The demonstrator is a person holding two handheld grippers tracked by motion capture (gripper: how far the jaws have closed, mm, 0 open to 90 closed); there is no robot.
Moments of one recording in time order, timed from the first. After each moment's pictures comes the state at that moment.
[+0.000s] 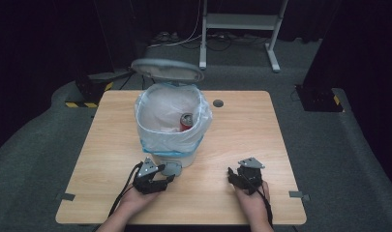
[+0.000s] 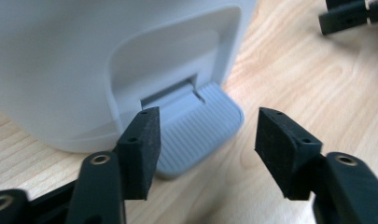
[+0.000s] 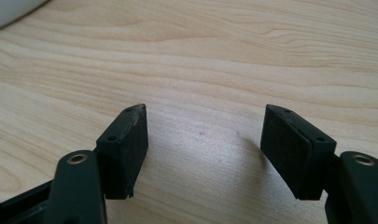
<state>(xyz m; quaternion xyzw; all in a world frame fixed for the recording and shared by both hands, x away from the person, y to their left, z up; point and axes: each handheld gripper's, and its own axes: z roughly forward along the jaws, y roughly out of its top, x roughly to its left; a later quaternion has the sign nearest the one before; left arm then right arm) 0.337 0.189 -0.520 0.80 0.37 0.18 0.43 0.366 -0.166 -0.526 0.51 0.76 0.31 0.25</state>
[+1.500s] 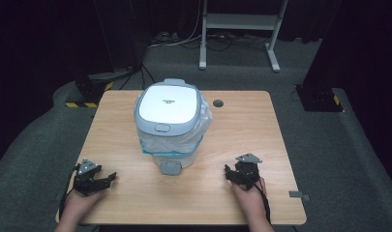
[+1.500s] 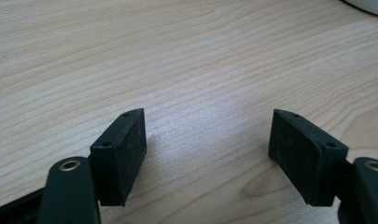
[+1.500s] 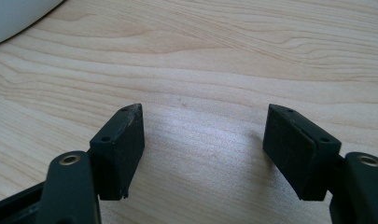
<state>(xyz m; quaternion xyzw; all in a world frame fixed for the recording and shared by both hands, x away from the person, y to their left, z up) 0.324 0.365 -0.531 0.75 0.52 0.23 0.33 0.382 -0.162 -0.527 0.51 0.76 0.32 0.23</state>
